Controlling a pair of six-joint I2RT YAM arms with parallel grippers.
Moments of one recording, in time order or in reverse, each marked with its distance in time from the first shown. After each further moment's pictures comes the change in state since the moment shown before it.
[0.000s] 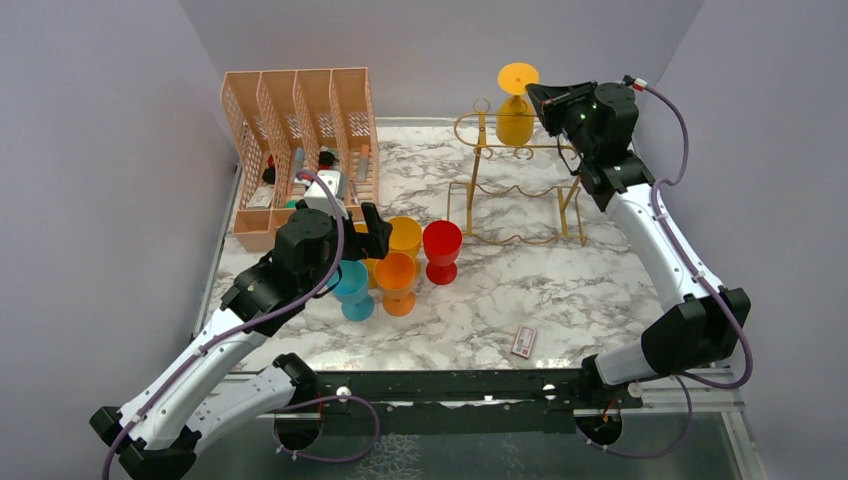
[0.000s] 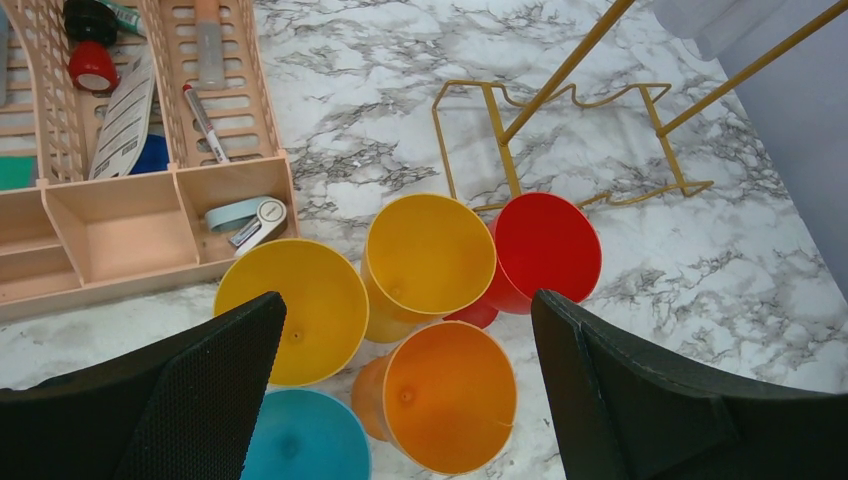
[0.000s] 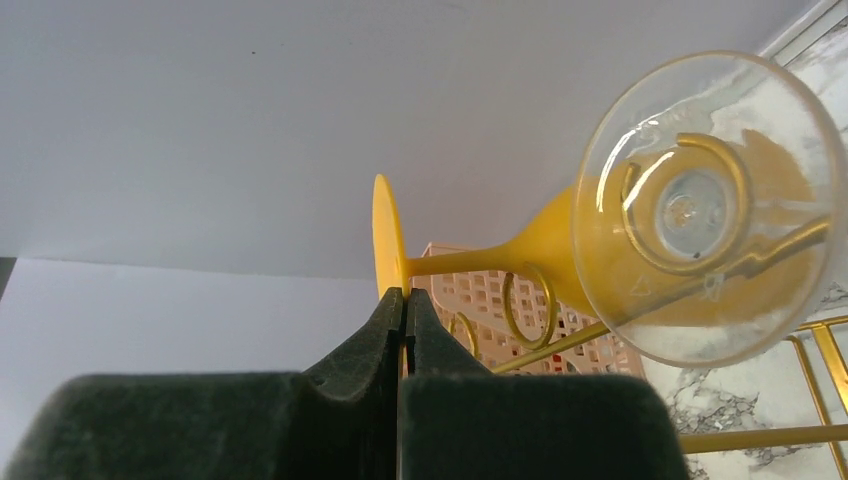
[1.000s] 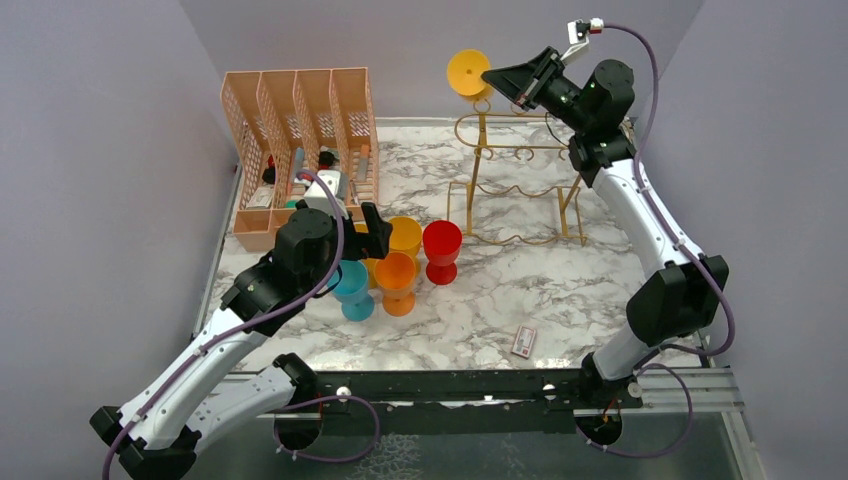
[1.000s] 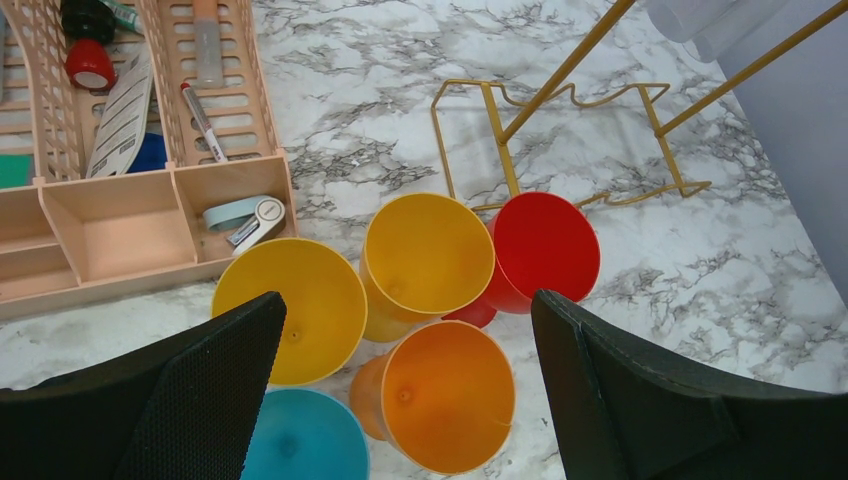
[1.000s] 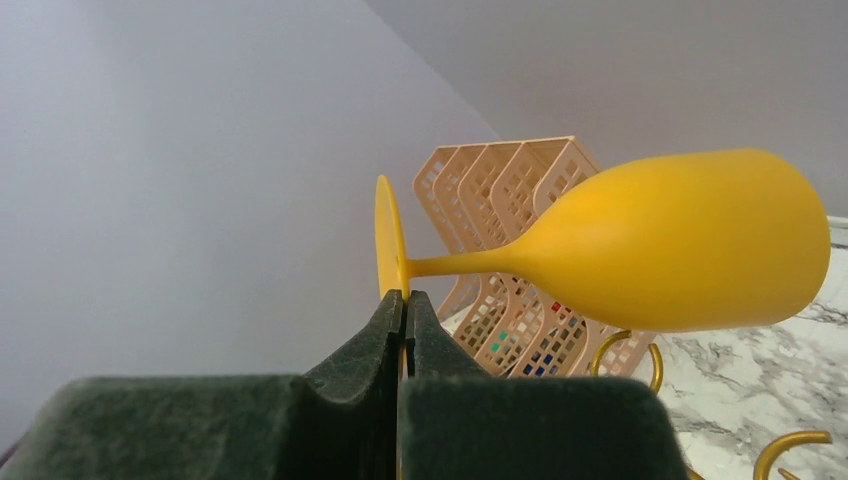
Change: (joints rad) left arm 0.000 0.005 0.000 -0.001 0.002 -0.006; right arm 0.001 0.162 0.161 0.291 -0.620 -0.382
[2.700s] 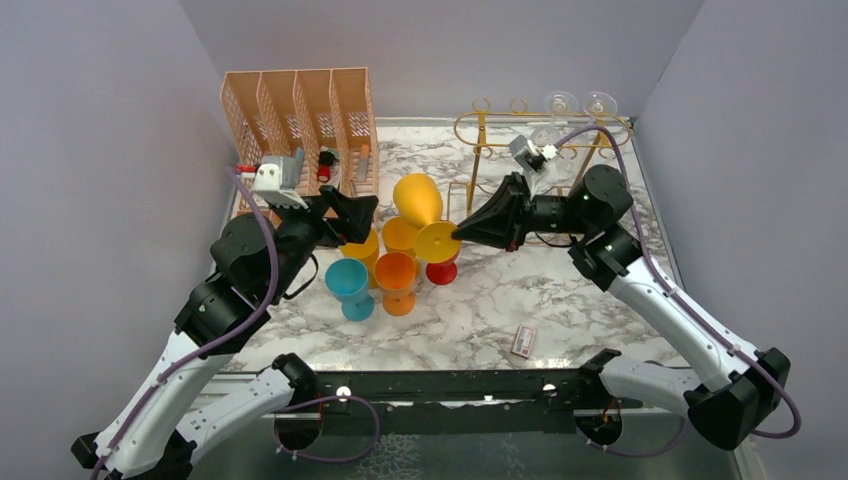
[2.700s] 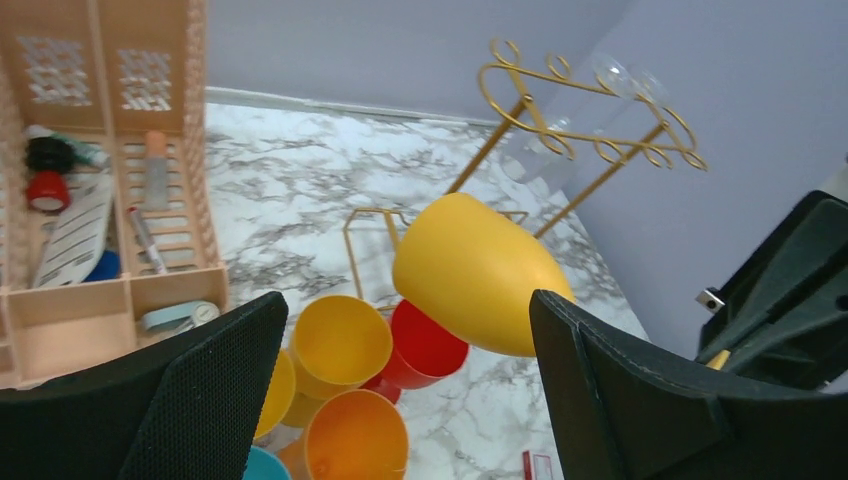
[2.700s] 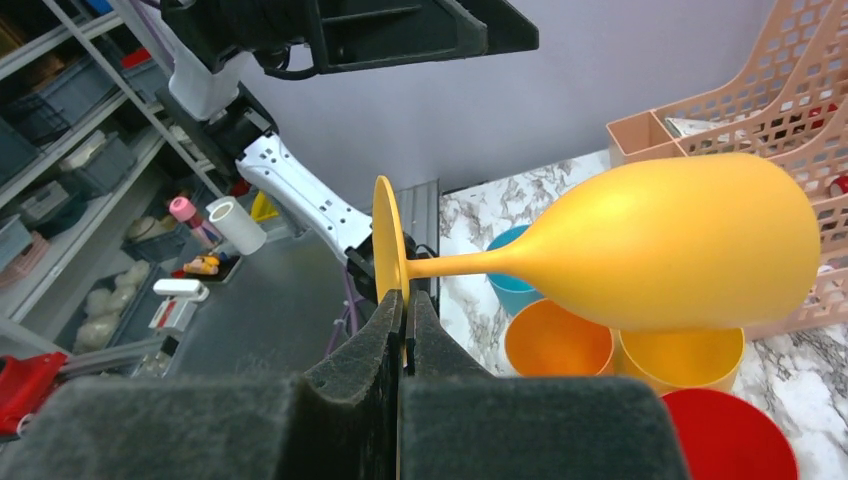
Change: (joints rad) left arm 0.001 -0.098 0.163 0.019 -0.030 -0.054; right arm 0.339 -0.486 -0.547 -0.008 -0.407 -0.423
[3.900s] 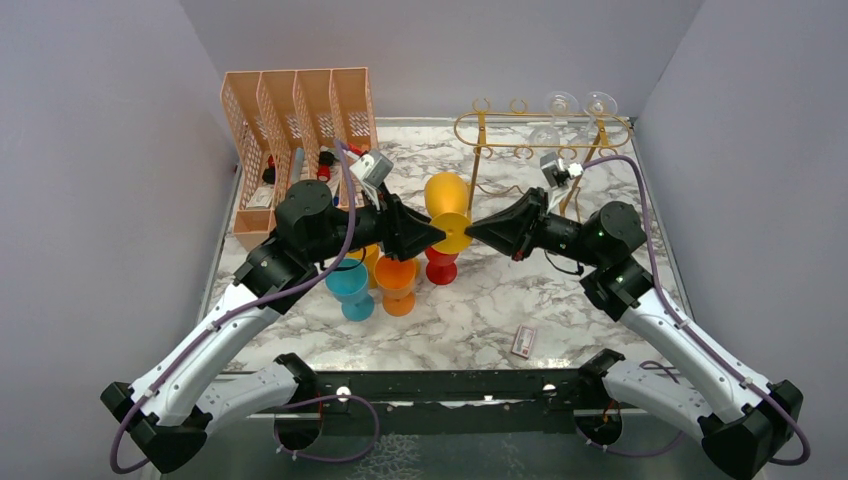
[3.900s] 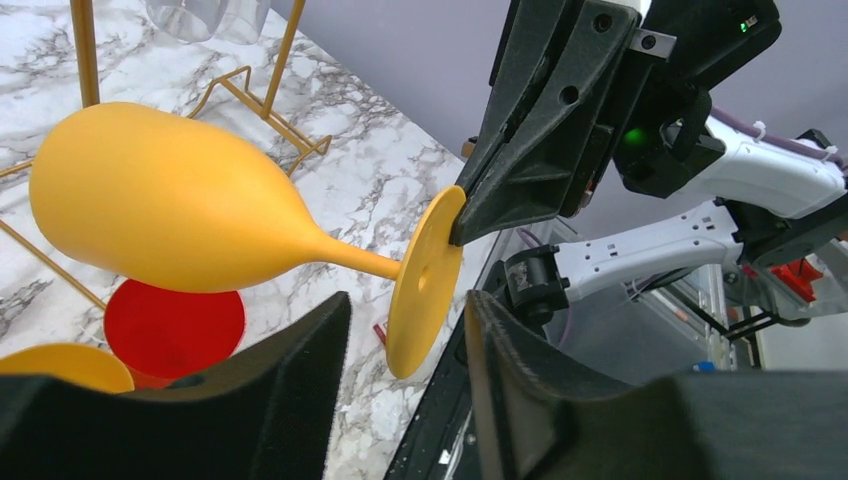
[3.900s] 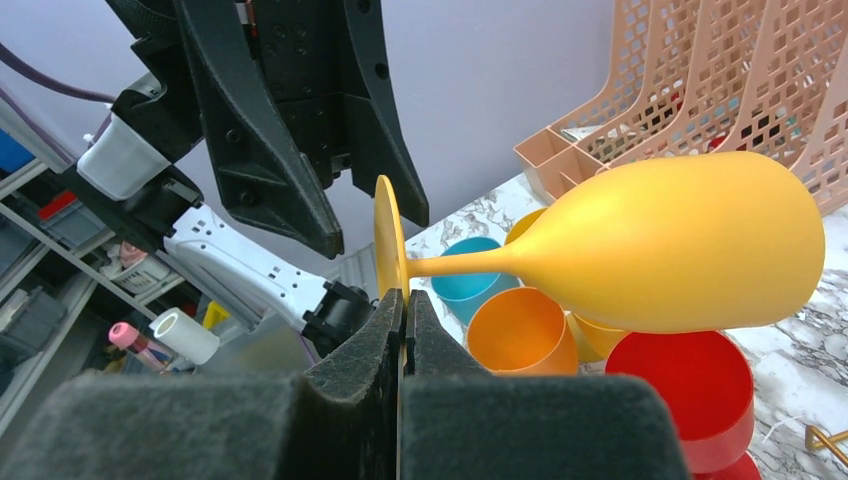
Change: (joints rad) left arm 0.000 0.245 -0.020 0.248 0.802 0.017; right arm 0.000 -0.230 -0.235 0.055 0.327 0.110
